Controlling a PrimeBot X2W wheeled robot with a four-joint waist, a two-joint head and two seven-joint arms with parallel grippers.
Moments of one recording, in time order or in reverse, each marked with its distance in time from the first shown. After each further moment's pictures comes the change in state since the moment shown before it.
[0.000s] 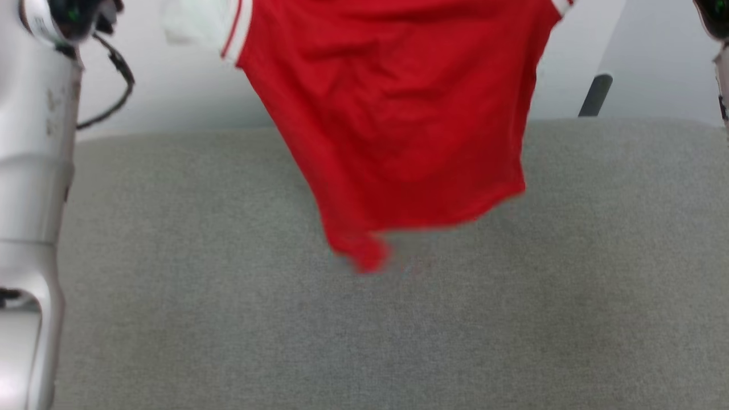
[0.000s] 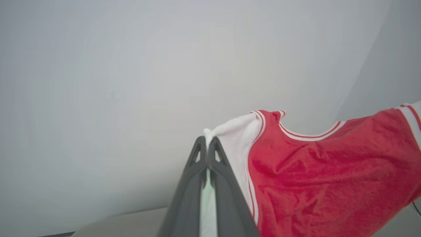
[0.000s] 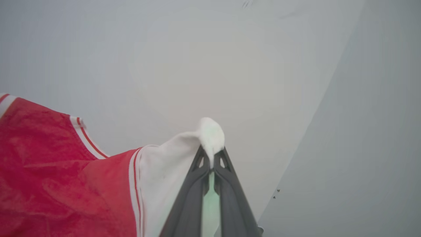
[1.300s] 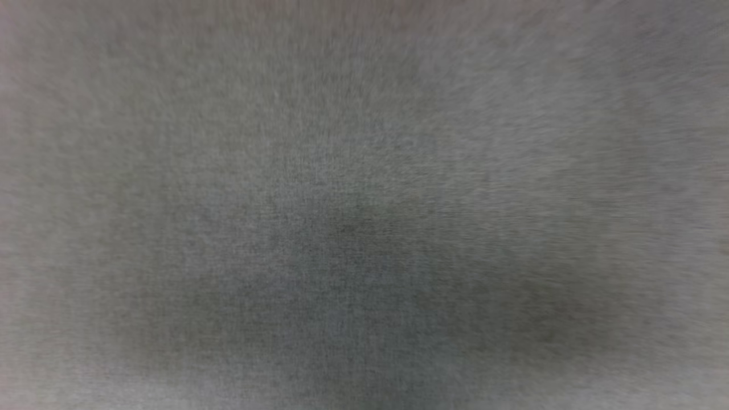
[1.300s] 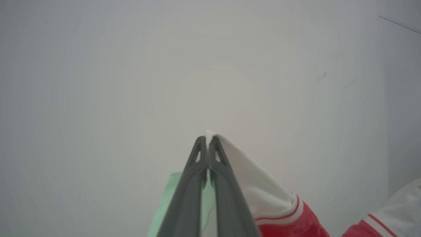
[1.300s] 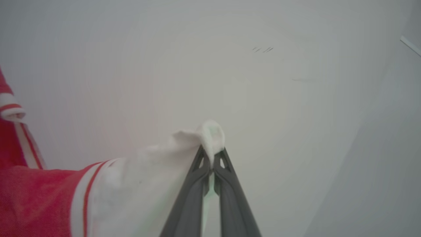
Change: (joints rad) left arm -0.690 -0.154 0.045 0.146 0.086 0.002 -0.747; right arm -0.552 -0.072 -0.130 -0.006 -0.523 0.000 -0.544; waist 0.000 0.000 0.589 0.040
